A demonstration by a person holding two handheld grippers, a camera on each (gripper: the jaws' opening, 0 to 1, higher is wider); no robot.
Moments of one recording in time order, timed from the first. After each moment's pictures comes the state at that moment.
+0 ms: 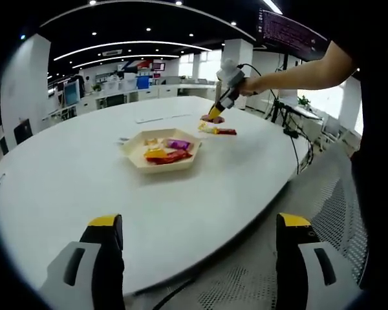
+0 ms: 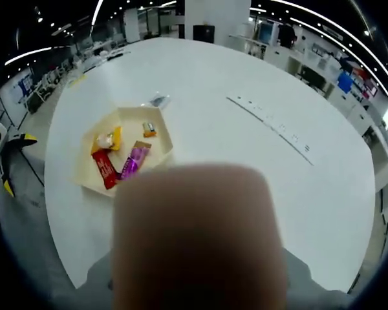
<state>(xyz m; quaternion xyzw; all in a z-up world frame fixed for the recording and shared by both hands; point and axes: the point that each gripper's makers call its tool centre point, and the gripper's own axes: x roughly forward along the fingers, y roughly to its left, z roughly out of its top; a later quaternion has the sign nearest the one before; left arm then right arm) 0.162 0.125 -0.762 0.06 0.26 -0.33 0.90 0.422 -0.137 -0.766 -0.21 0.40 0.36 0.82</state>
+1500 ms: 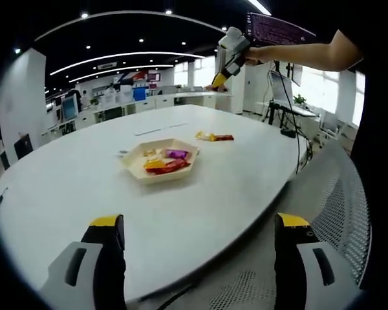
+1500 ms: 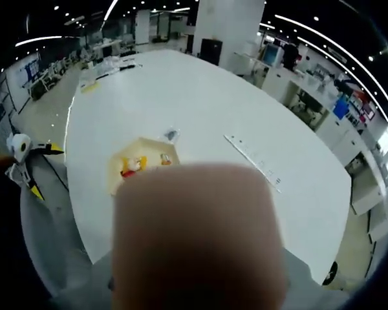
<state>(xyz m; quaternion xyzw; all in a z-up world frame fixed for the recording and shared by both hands) 0.160 0.122 -0.754 0.08 0.23 -0.34 0.91 0.398 -0.138 -0.634 -0.25 0.35 0.37 0.82</state>
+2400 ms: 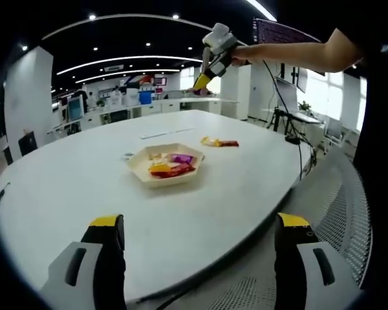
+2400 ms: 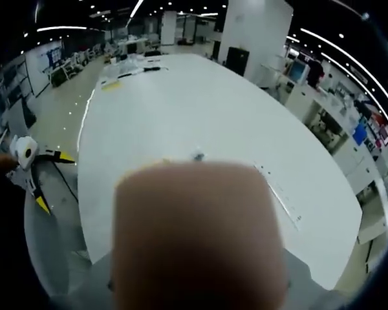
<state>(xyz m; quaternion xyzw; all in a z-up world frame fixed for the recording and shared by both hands) 0.163 0.126 -0.750 0.06 0.21 -0.32 0.92 0.406 -0.034 -0.634 -0.28 0.32 0.44 0.79</state>
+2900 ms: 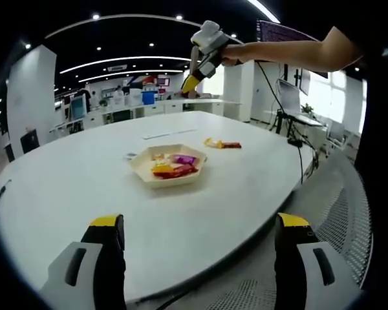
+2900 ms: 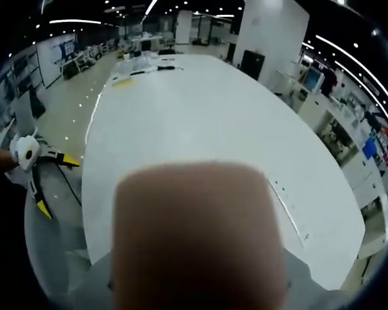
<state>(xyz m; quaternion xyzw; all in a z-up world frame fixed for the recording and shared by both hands) 0.165 0.127 -0.748 0.06 0.21 -0.32 0.92 0.408 0.006 -0.642 -0.29 0.32 0.47 0.77</state>
